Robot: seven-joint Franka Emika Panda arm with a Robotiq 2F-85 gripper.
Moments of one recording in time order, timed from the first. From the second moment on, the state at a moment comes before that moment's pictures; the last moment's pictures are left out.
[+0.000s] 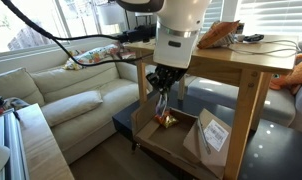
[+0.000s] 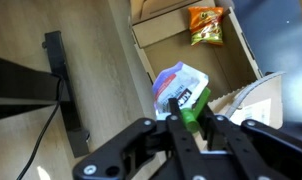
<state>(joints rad) -0.33 0.23 -0.12 -2.44 0.87 2.51 0.63</state>
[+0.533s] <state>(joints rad) -0.33 0.48 -0.09 -2.30 1.16 2.54 0.44</state>
